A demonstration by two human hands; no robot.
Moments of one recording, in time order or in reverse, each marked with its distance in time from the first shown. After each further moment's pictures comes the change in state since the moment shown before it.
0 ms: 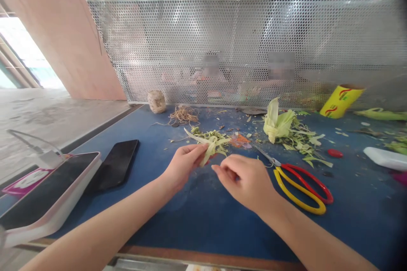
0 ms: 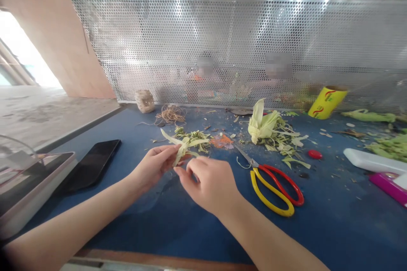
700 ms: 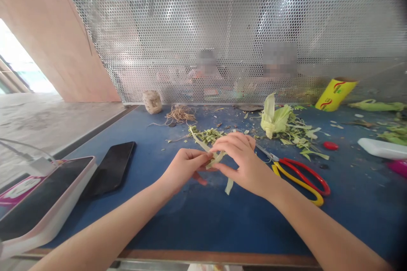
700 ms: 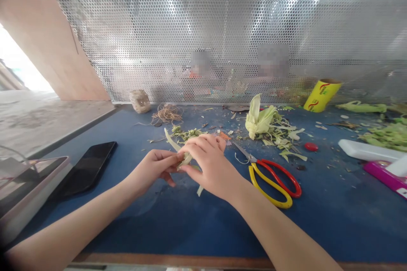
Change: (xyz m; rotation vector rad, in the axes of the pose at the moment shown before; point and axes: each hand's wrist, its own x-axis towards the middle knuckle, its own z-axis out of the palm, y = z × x) left_hand -0.008 0.005 0.001 0.181 -0.135 -0.117; right_hand 0.011 0.018 -0.013 0.000 -0.145 -0.153
